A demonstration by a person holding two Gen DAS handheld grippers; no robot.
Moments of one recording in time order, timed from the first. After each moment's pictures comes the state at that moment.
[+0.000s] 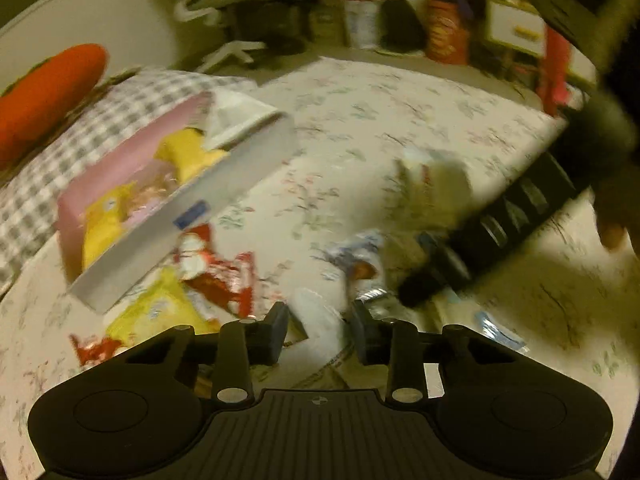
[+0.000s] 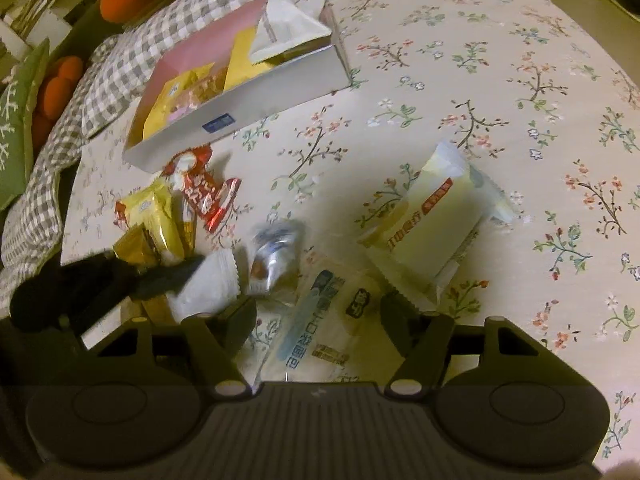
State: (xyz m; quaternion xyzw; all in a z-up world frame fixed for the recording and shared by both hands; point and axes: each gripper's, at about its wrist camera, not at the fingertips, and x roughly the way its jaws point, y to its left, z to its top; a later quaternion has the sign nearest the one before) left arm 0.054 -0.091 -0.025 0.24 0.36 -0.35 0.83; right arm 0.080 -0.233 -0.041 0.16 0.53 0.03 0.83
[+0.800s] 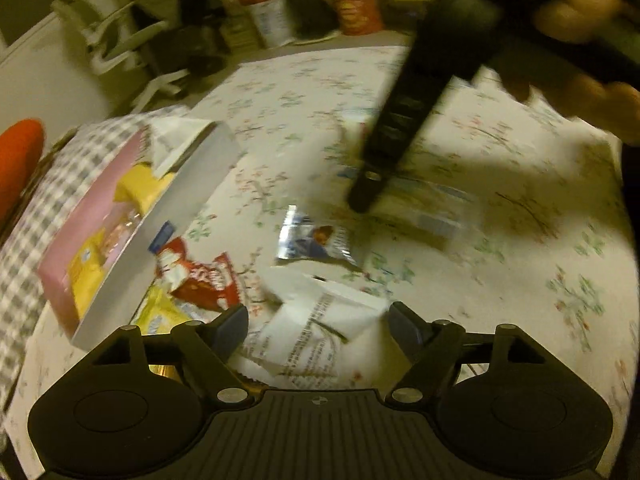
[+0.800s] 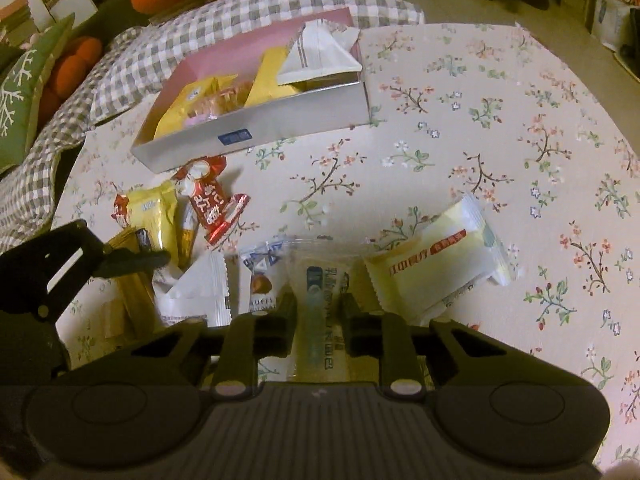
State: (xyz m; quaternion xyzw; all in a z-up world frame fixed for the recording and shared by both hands) left arm 0.034 -0.080 -0.032 0.37 0.31 -0.45 0.75; right arm 0.082 -0.221 -0.032 0.10 0.49 0.03 0.87
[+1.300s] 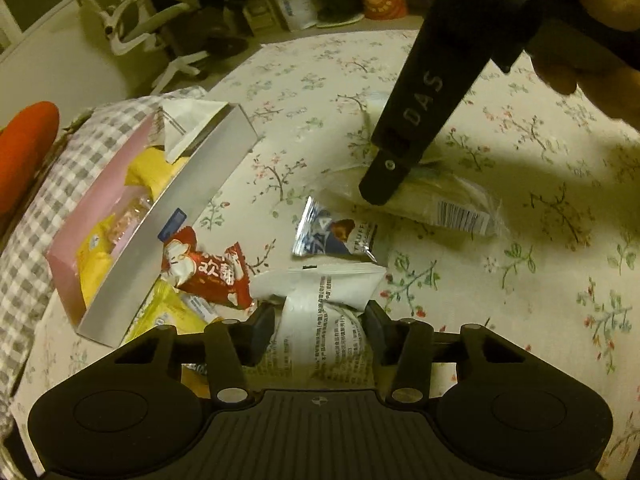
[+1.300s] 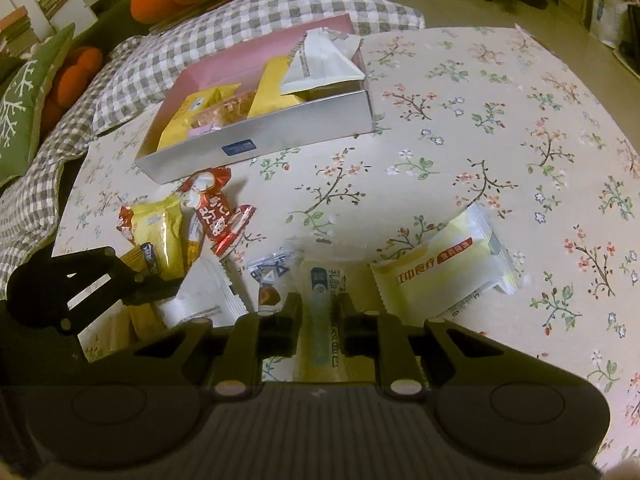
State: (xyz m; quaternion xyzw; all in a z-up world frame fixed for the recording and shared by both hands) left arm 0.042 -0.095 -0.039 0.36 0.33 -0.40 0.78; right arm 0.084 -0.222 -0.031 0.11 0.48 0.03 0.87
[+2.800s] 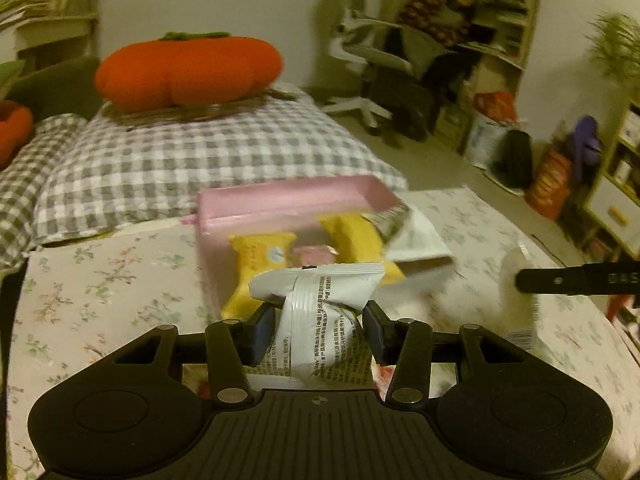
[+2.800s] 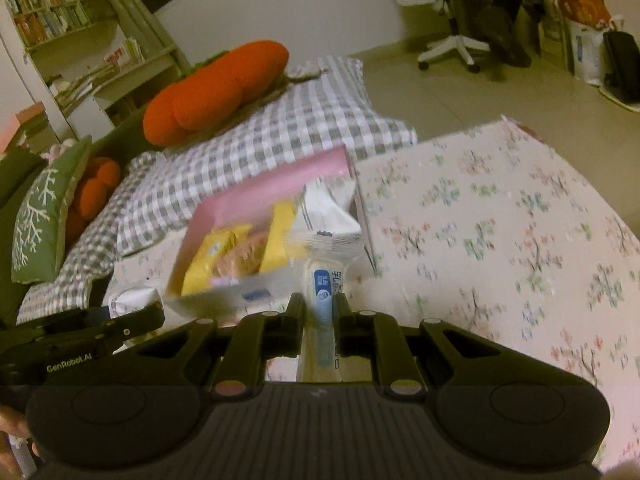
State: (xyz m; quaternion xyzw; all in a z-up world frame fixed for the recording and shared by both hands) left arm 0.147 -0.008 0.036 0.02 0.34 -0.23 0.91; right arm 0.108 -0.243 0.023 0.16 0.33 0.03 0.93
